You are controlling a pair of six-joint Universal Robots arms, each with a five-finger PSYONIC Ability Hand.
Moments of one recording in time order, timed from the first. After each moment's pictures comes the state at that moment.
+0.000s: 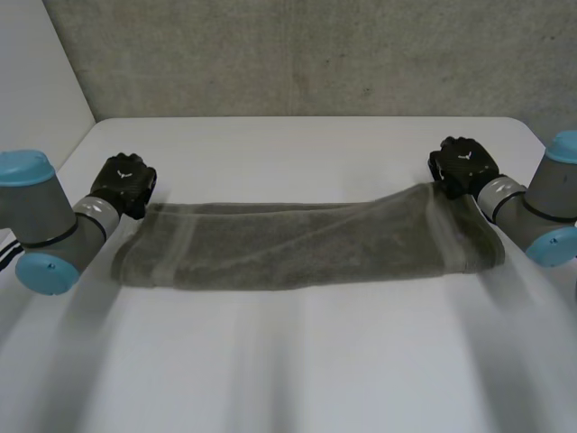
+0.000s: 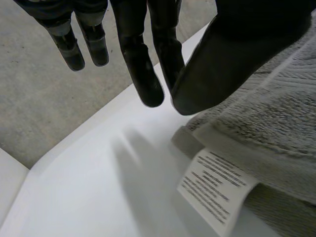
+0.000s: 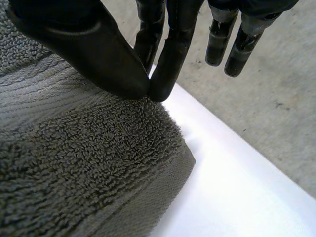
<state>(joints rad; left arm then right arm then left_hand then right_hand) 4.60 -2.42 -1.17 3.37 -1.31 3.57 1.66 -0.46 0.66 -0.03 1.14 2.71 1.12 1.12 0.23 0.23 0.96 1.31 1.33 0.22 0.25 1.17</state>
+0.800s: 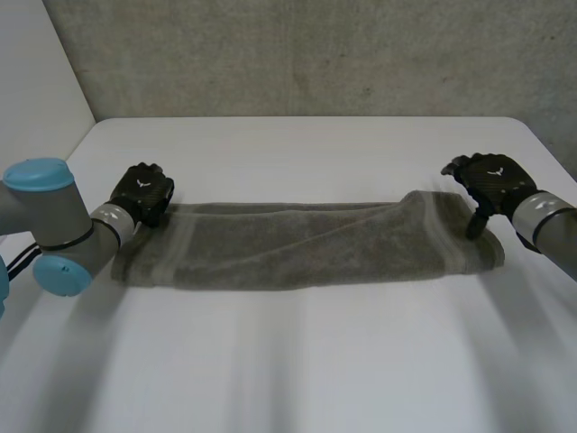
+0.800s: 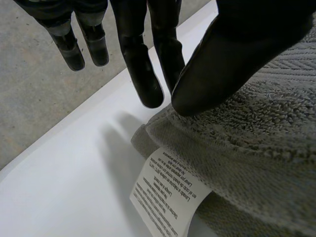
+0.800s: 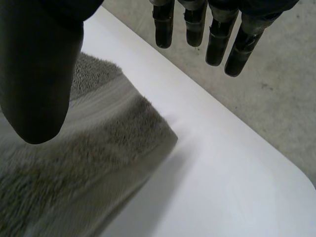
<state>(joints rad) 4.58 -2.51 -1.08 3.33 -1.26 3.60 1.59 -0.88 1.26 -0.09 1.15 2.66 1.26 1.27 0.23 0.23 1.10 0.24 0.25 0.22 0.25 0.06</state>
